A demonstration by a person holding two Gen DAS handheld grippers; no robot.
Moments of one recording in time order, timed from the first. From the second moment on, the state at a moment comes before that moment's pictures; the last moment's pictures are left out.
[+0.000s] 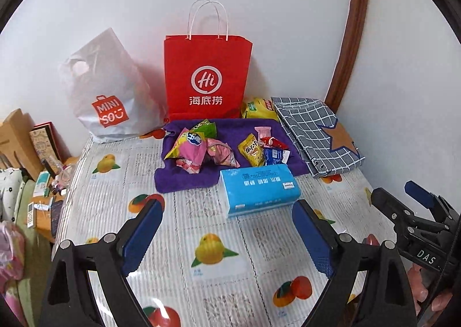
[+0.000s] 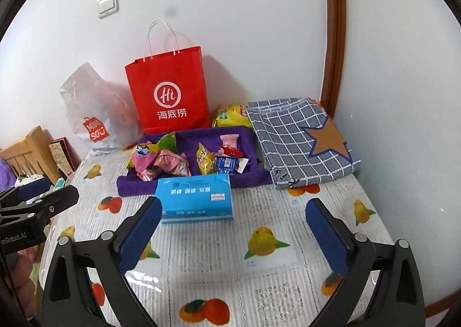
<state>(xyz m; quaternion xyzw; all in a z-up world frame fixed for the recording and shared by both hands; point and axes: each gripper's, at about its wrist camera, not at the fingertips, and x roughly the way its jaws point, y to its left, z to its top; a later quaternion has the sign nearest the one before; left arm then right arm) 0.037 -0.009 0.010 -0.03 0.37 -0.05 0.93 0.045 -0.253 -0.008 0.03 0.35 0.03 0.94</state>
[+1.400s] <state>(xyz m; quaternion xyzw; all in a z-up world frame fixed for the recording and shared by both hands) -0.014 -0.020 0.016 -0.01 0.35 -0.05 0.94 -0.010 -0.256 -0.002 0.01 0.33 0.02 0.94</state>
